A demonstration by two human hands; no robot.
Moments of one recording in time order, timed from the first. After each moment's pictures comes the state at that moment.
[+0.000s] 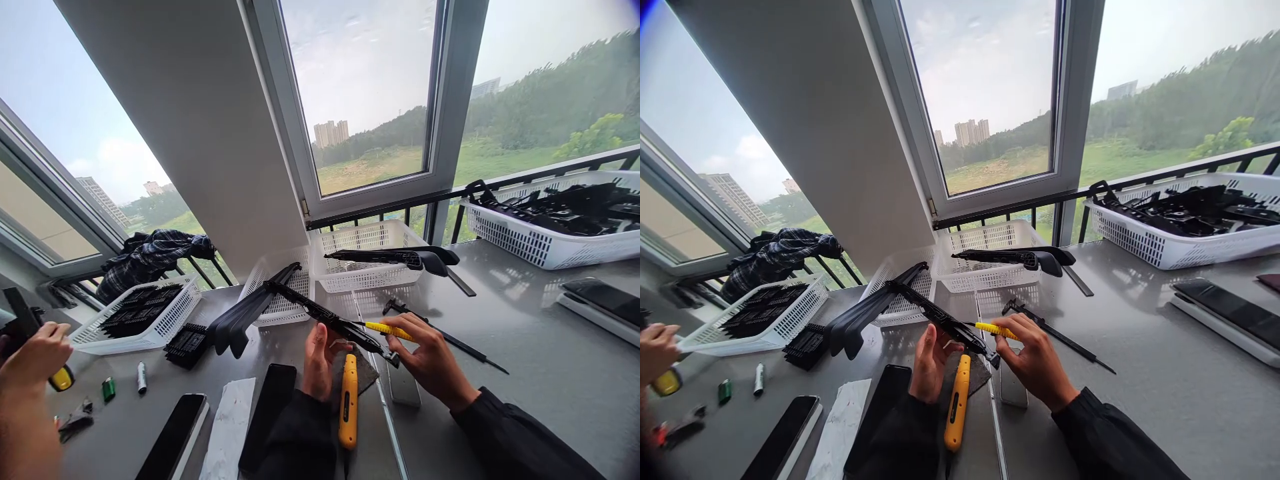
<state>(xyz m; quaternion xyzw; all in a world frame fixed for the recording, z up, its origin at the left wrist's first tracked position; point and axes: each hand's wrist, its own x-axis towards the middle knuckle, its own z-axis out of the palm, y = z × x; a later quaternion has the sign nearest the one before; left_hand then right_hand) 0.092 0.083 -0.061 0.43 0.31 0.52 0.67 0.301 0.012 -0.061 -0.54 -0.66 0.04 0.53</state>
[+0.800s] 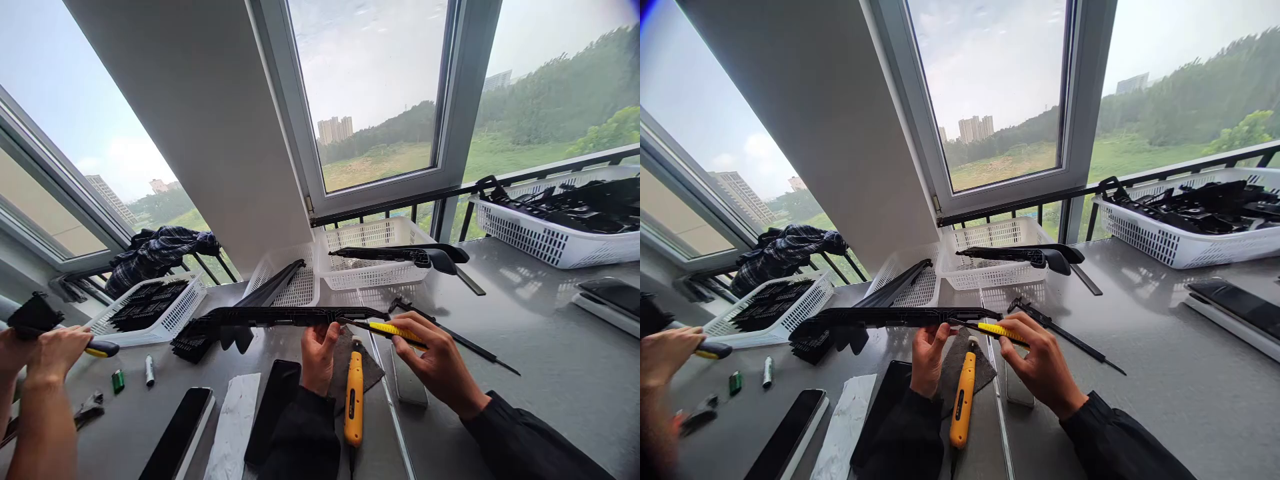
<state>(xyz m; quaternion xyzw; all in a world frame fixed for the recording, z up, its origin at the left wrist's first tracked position) 0.085 0.090 -0.056 0.47 0.38 0.56 0.56 0.295 0.007 -0.058 -0.54 -0.64 0.06 0.54</state>
